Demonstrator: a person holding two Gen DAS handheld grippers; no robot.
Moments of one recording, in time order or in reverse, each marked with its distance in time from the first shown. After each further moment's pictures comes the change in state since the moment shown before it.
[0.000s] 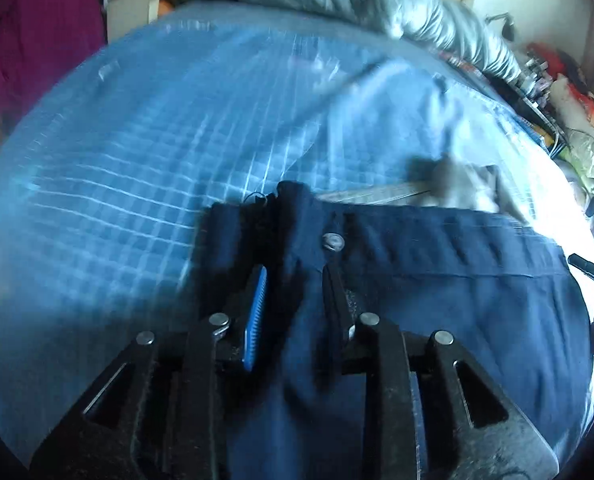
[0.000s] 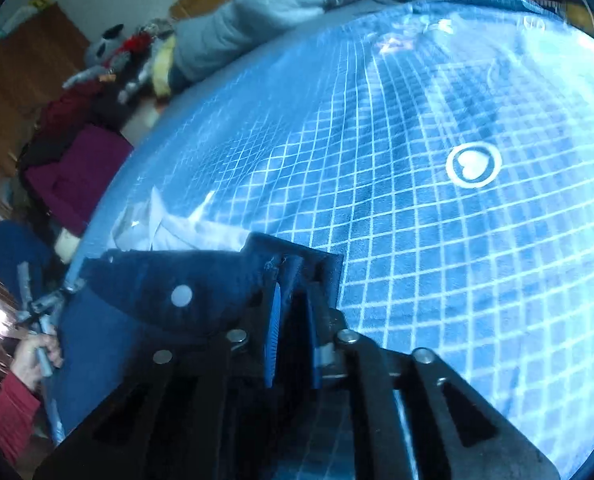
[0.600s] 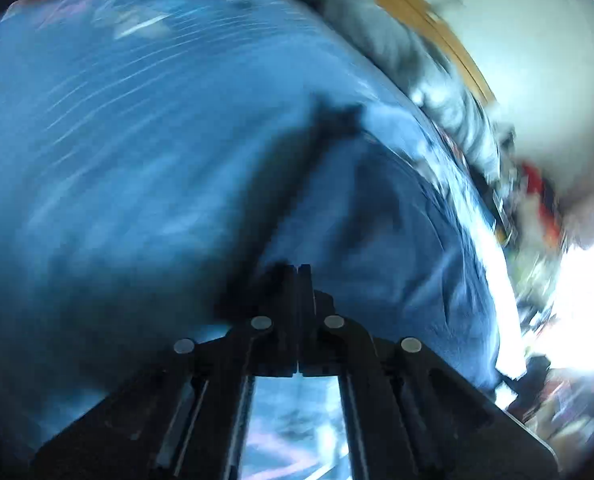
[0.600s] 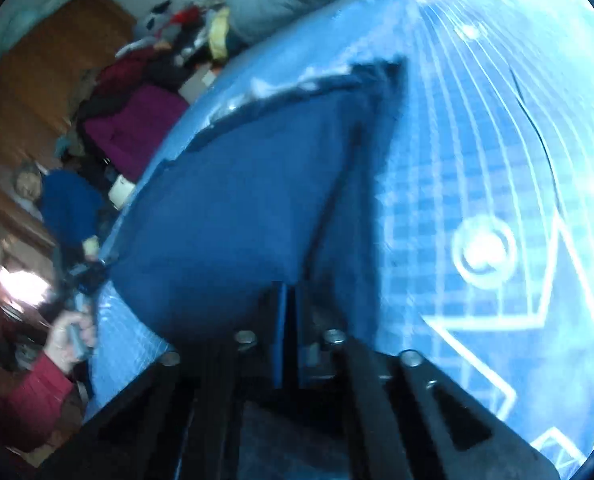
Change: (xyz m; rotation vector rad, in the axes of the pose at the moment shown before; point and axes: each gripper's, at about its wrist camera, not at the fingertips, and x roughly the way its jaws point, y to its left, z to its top) left arm -0.080 0.091 -0.166 -0.509 -0.060 -0.210; right arm -0.057 0.029 -0.149 0.089 0.113 0.263
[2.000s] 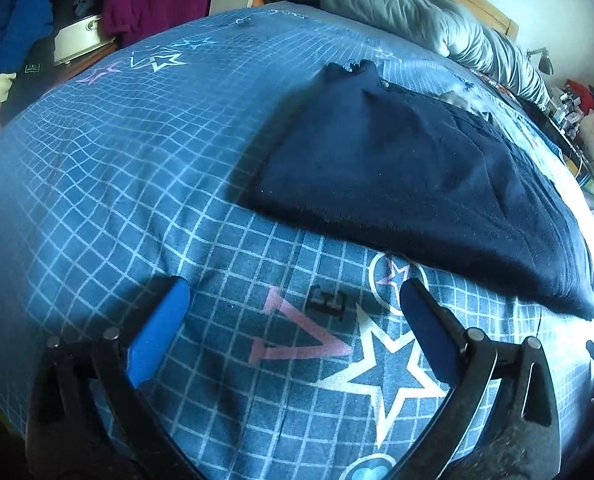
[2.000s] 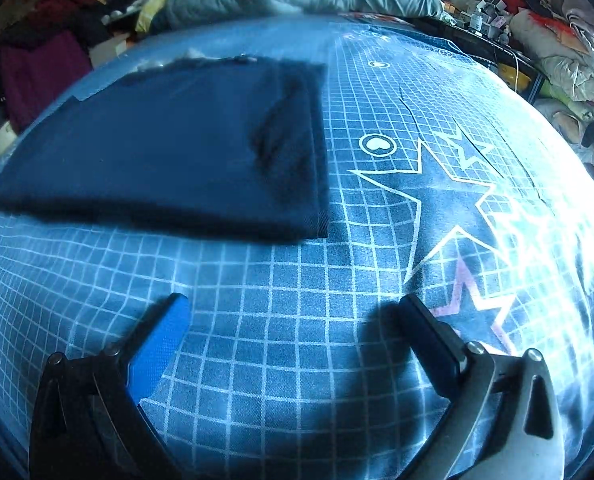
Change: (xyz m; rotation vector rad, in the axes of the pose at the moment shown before) left arm -0.012 -0.046 -0.065 0.324 -0.037 0.362; right arm 0.001 0.066 -0.095 -0.192 -0.093 -0.656
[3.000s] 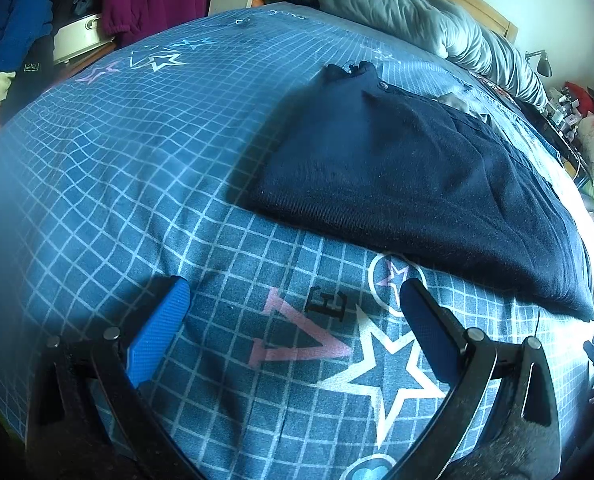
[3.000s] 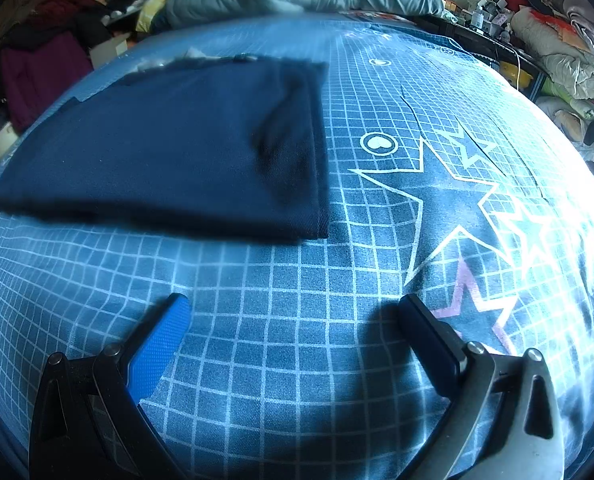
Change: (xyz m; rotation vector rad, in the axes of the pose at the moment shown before) left arm -0.004 0.001 -0.001 -0.010 -0.006 -0.015; right arm 0.001 0.001 0.002 -0.004 0.001 0.003
